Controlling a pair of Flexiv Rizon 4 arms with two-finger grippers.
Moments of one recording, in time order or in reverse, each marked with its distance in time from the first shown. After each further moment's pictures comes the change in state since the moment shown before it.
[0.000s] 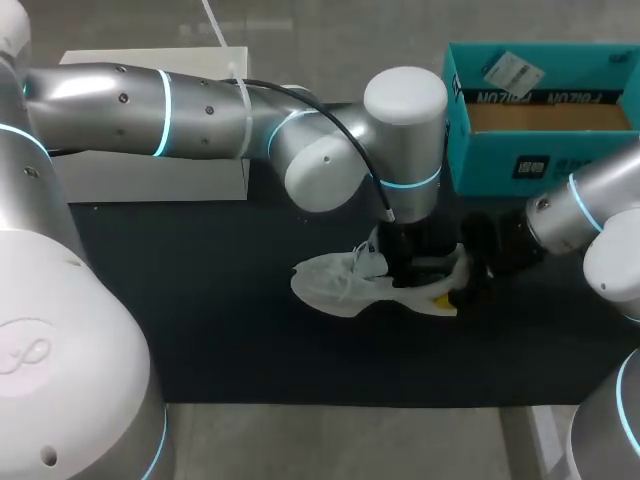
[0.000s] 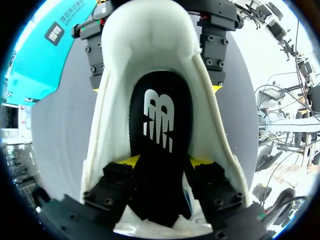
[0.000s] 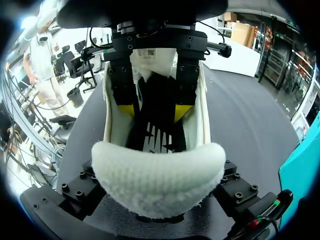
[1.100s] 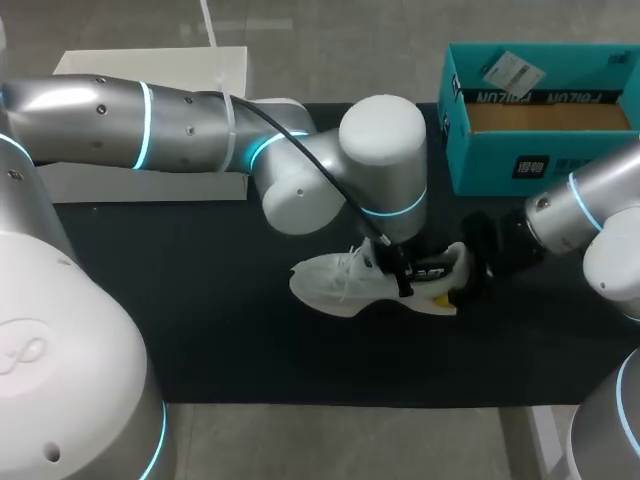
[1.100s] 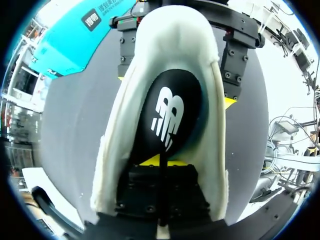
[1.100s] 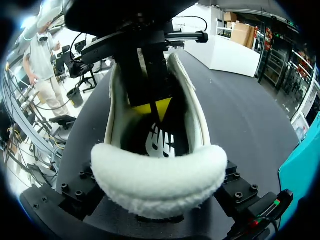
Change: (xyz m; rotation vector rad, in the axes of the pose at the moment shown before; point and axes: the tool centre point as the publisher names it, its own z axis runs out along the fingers) left arm 0.000 0.003 -0.001 0.098 -0.124 -0.263; right arm -0.001 0.001 0.000 -0.002 0.000 -0.001
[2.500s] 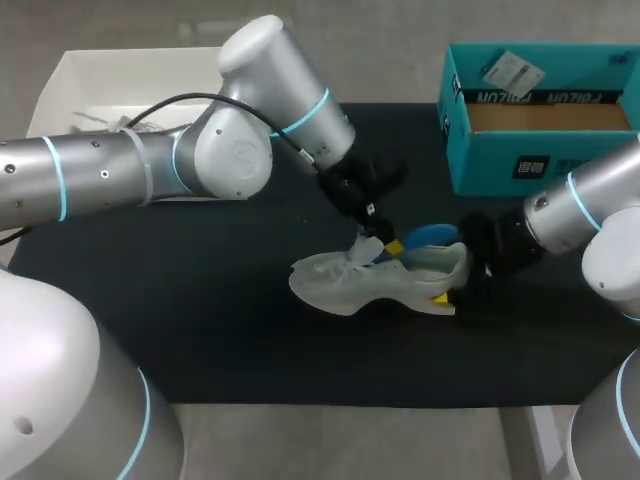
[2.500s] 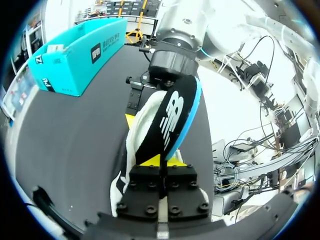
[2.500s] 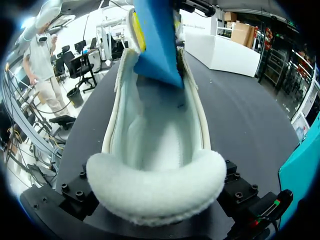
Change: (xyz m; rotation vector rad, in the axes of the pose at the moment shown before) left arm -0.004 -0.010 -0.091 0.368 0.424 -0.015; right arm 0.000 0.001 0.001 0.002 0.001 0.000
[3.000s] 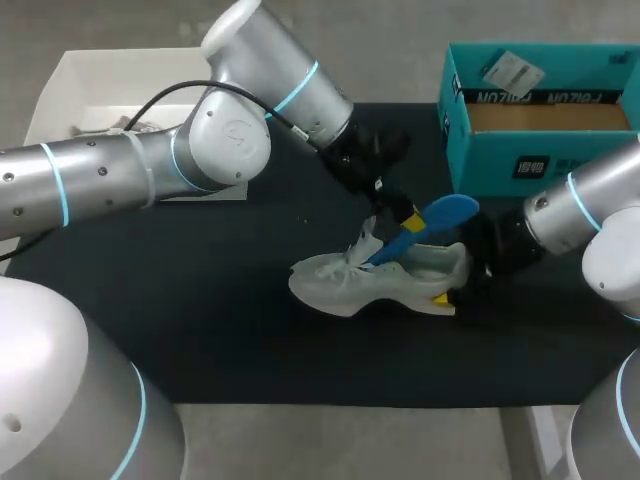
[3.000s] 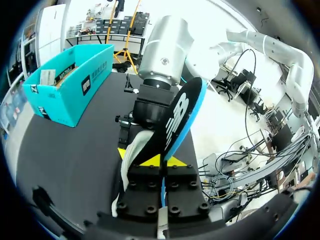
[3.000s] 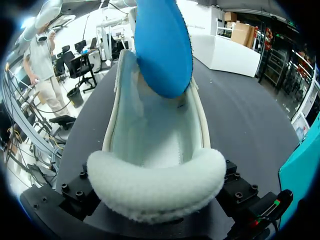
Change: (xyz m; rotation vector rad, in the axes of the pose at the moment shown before) left arm 0.020 -0.055 -0.028 0.160 0.079 0.068; right arm 0.000 0.000 0.000 0.000 0.000 0.000
